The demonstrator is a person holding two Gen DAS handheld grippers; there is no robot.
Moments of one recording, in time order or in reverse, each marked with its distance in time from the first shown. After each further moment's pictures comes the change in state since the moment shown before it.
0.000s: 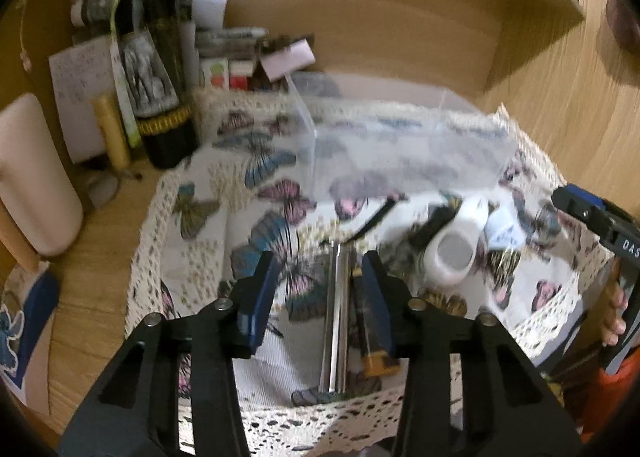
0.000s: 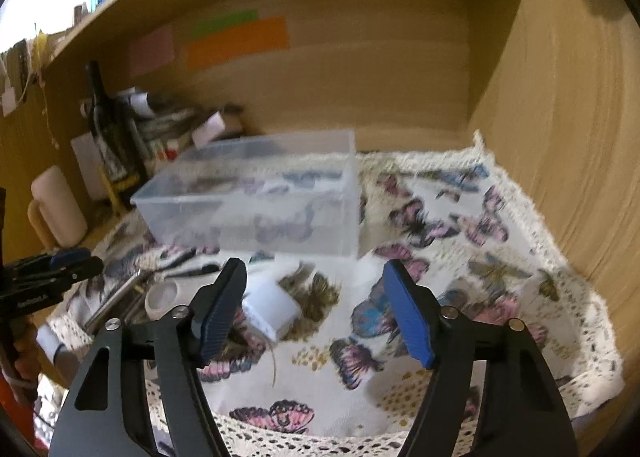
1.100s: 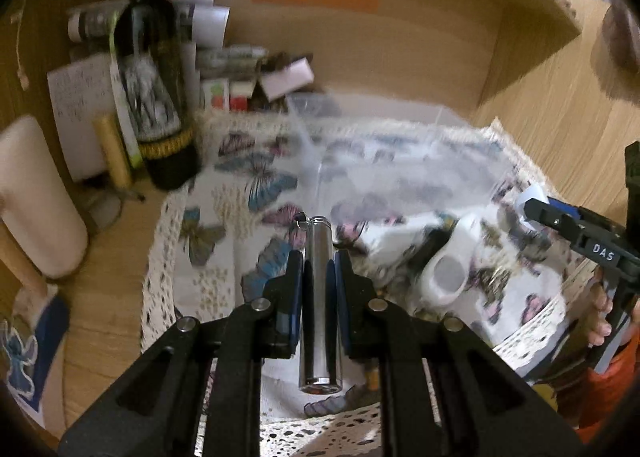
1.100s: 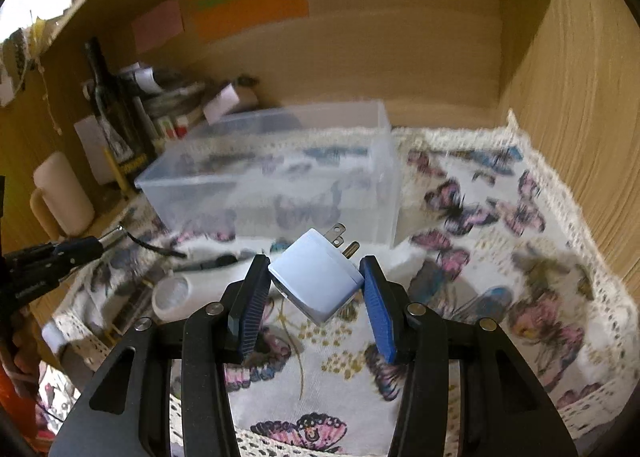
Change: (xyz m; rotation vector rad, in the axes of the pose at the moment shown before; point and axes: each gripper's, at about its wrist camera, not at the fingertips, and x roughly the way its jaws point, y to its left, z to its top) left arm -0.021 0.006 0.026 -0.002 -0.059 -0.023; right arm 0.014 0.012 0.015 -0.005 0.035 0.027
